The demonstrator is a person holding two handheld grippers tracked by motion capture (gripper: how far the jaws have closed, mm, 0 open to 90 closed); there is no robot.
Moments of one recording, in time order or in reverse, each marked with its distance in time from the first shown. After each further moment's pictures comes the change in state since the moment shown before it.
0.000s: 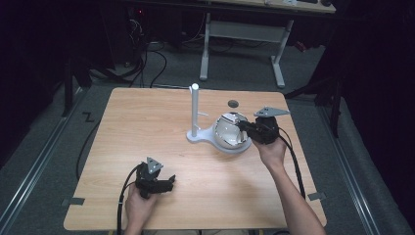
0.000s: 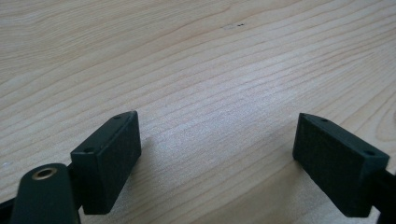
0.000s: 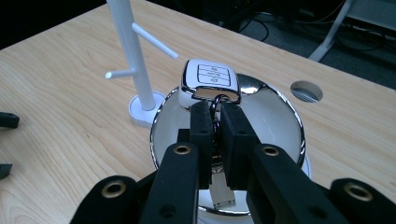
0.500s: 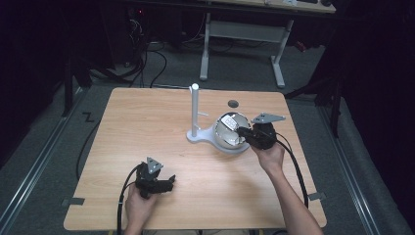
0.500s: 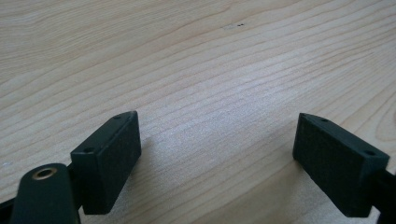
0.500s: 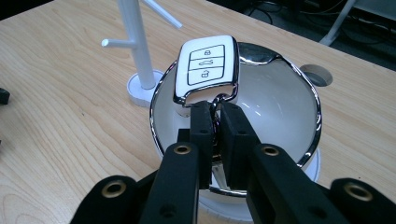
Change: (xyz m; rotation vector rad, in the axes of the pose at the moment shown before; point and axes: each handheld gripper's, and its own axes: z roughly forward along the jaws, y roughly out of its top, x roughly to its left) left arm 0.000 0.000 0.000 0.000 0.000 0.000; right arm 0.003 -0.018 0.009 0.040 0.001 -0.032
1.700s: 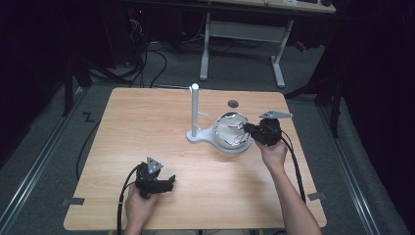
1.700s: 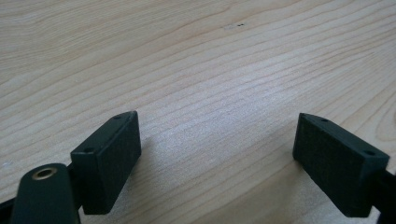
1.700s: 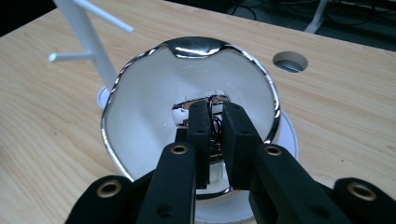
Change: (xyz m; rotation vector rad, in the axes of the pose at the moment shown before) left arm 0.000 0.000 0.000 0.000 0.000 0.000; right arm -0.030 -0.009 0.008 -0.023 -0.041 0.148
